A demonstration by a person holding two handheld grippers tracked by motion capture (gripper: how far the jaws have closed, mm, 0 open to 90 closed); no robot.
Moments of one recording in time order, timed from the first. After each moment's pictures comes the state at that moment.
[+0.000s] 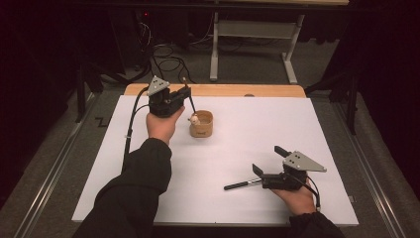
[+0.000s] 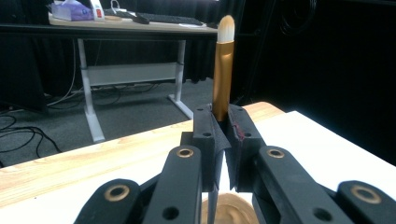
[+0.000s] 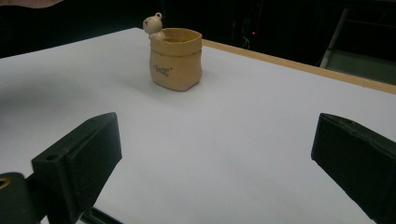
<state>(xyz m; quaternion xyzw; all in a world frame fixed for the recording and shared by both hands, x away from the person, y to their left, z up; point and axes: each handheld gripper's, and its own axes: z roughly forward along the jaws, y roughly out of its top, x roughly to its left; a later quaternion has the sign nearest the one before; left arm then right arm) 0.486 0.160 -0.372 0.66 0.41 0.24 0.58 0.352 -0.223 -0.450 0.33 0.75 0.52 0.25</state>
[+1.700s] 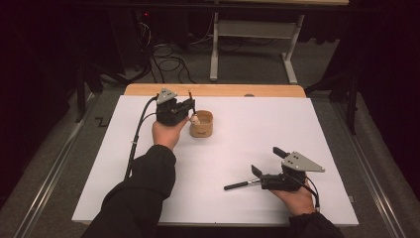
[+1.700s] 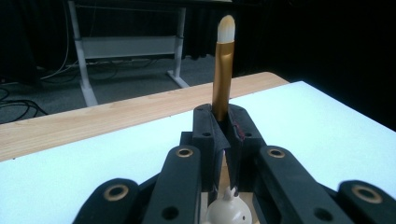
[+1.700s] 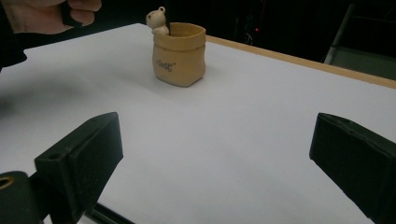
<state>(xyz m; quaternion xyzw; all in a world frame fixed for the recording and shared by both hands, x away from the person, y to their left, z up) 0.491 0.150 -0.410 0.68 0.43 0.22 0.55 0.352 -0.222 -0.453 0.33 0.75 0.51 0.25</state>
